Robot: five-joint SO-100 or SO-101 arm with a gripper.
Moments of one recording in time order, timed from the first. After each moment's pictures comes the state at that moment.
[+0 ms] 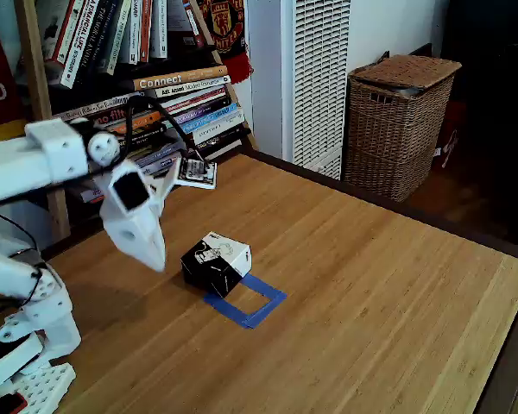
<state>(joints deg) 3.0 128.1 134.2 69.7 -43.7</state>
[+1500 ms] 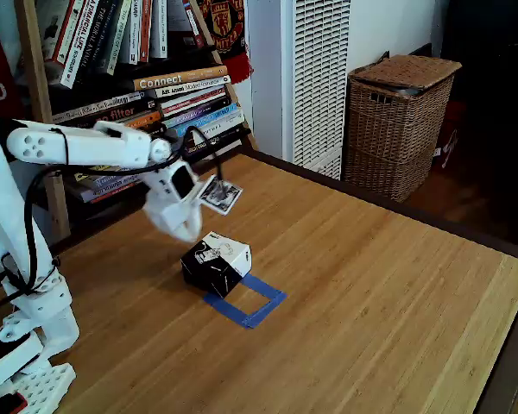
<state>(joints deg) -6.2 90.9 116.4 43.2 -6.1</state>
